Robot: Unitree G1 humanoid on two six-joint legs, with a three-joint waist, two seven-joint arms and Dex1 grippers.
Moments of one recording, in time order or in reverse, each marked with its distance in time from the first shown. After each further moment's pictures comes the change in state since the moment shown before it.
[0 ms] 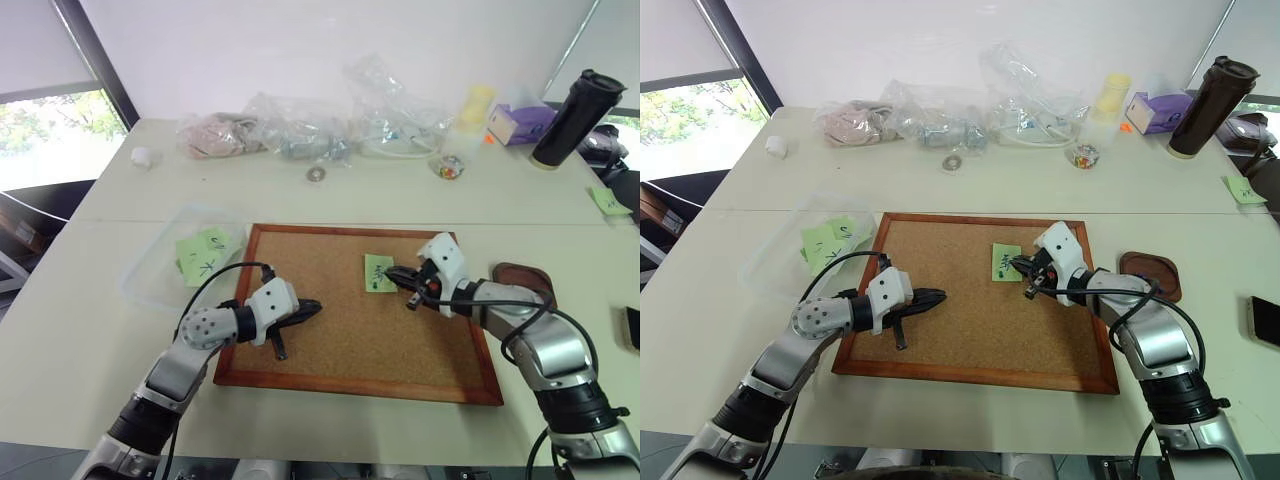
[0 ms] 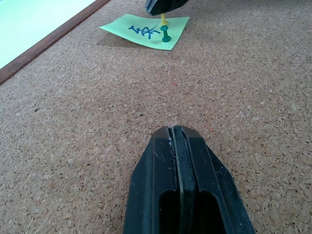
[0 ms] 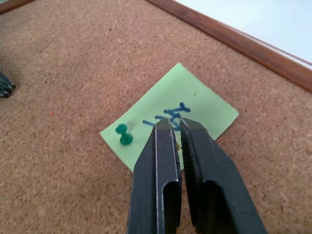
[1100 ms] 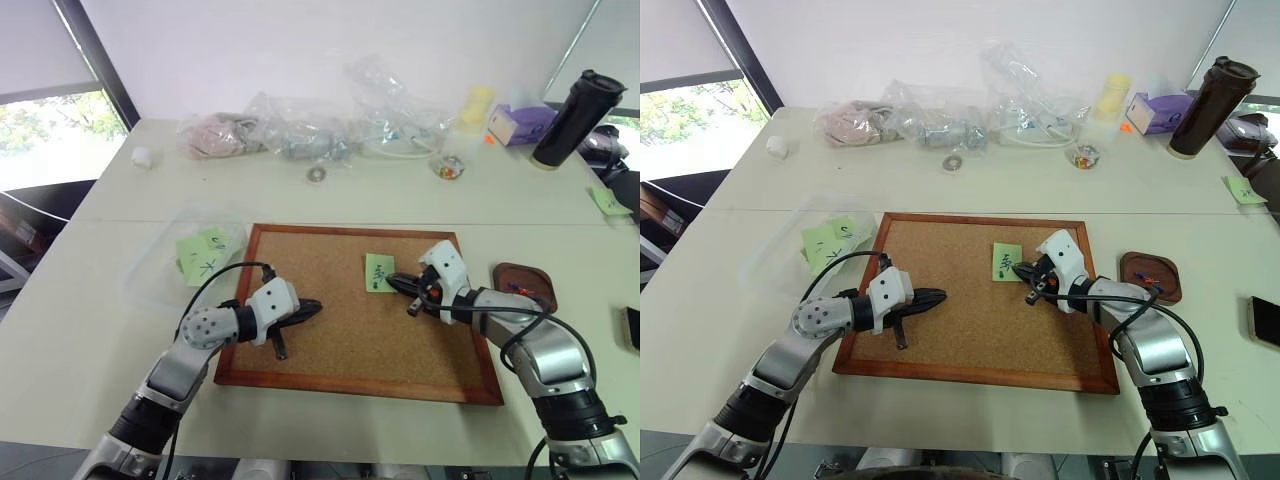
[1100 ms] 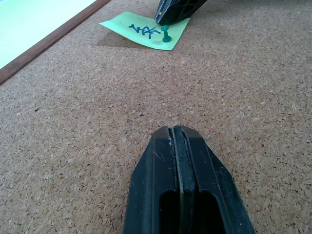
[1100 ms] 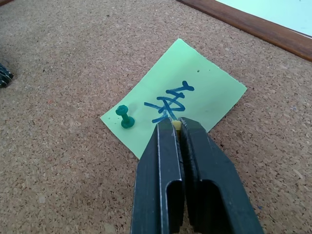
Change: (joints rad) left arm -0.003 -0.007 0.000 0.009 0.002 -0.001 0.002; right arm 0.028 0.025 -0.025 0.016 -0.003 0.004 -0.005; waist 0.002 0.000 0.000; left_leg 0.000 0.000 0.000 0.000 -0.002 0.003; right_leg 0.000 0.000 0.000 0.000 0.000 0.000
